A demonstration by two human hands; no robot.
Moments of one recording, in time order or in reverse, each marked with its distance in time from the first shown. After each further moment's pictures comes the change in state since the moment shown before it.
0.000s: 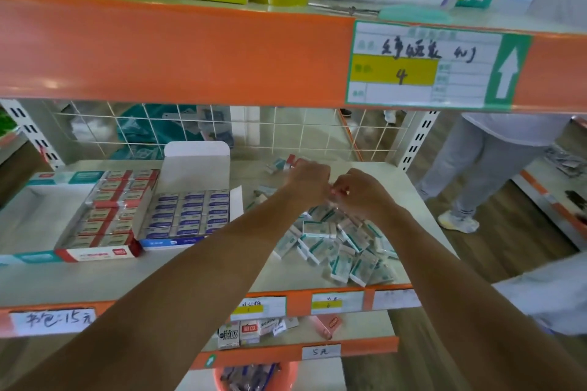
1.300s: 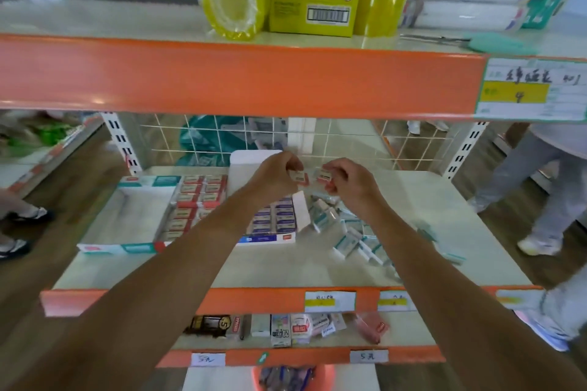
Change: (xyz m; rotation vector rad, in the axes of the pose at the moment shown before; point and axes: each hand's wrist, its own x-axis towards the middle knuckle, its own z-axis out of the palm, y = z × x) left_hand -0.091 -0.147 -0.042 -0.711 0.189 -0.122; right_hand 0.000 -0.137 0.004 0.755 0.233 0.000
